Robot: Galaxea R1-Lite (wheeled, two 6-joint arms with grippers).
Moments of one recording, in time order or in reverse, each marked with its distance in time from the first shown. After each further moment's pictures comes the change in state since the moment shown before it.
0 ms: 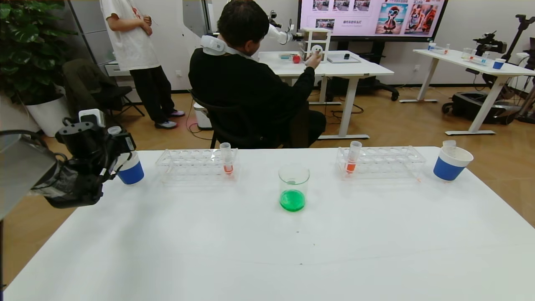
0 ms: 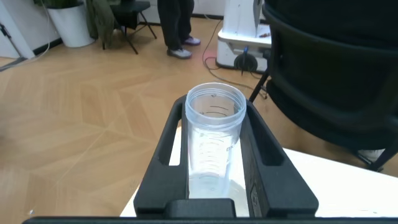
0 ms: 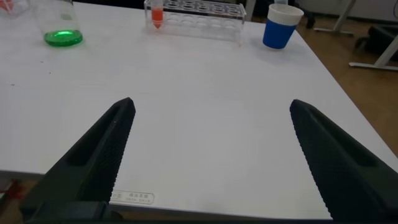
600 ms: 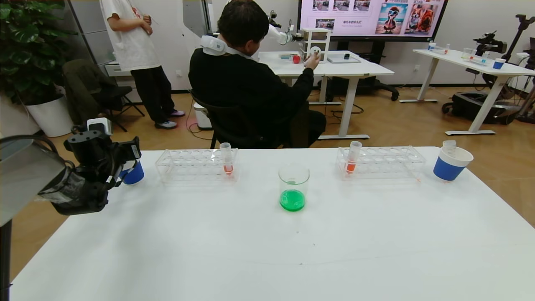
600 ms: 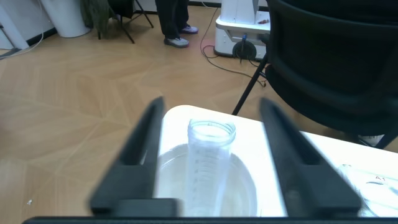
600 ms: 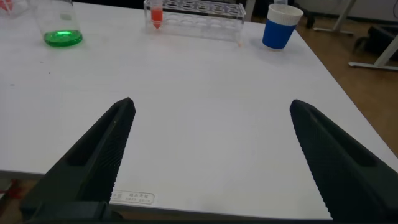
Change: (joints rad) left arm -0.014 0.029 0.045 -0.037 0.000 0.002; right arm 0.000 0.000 0.000 0.000 0.000 0.000
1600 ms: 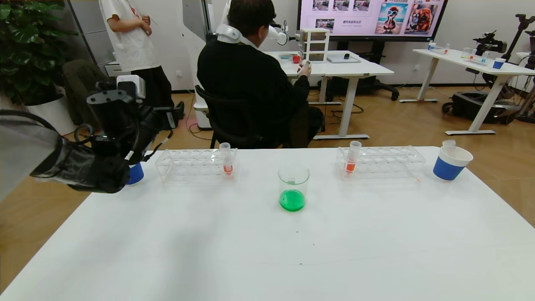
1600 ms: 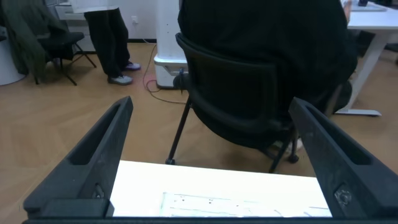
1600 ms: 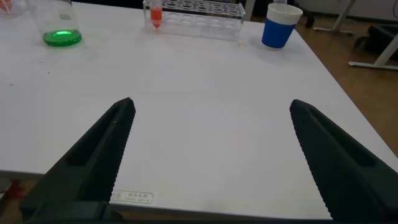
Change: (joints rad) left arm -0.278 -0.266 0.018 0.117 0.041 0.012; right arm 0.000 0.000 0.000 0.000 0.000 0.000
